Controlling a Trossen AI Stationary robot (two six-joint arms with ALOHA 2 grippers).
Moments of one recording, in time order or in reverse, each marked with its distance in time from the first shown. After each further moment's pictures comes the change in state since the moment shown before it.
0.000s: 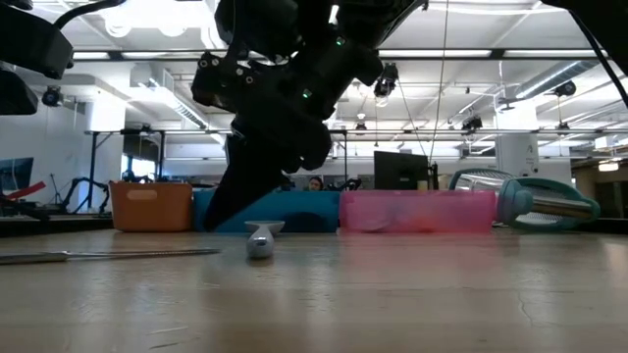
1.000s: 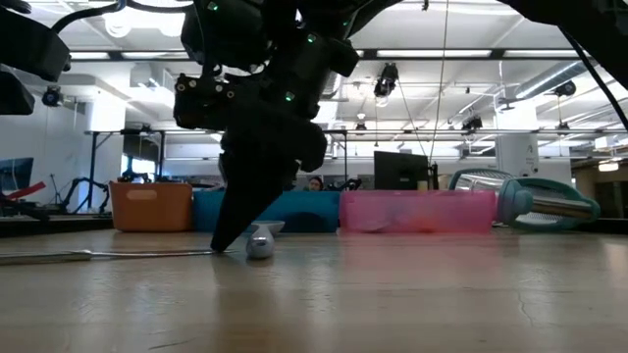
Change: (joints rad) left arm 0.002 -0.003 0.000 -0.023 0.027 -0.002; right arm 0.000 0.141 0.264 -0.340 -0.025 0.007
